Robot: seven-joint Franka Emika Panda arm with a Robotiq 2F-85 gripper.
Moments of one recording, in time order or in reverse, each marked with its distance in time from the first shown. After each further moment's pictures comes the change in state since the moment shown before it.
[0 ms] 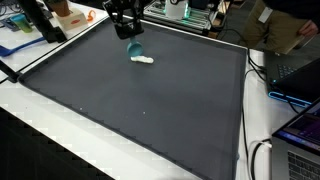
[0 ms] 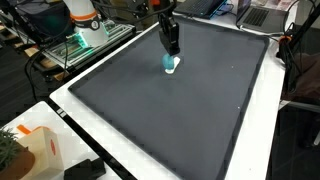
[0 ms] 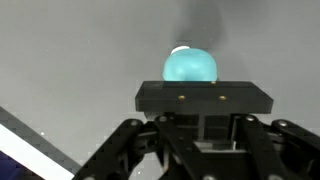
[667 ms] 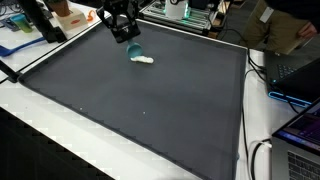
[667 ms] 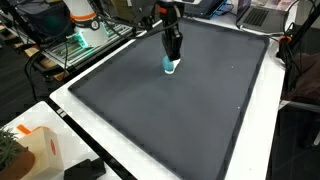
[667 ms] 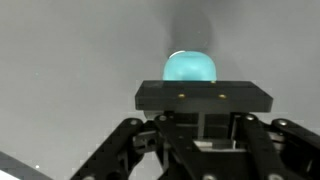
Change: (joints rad) arm -0.052 0.128 0.016 0.189 -0.001 -0.215 0.075
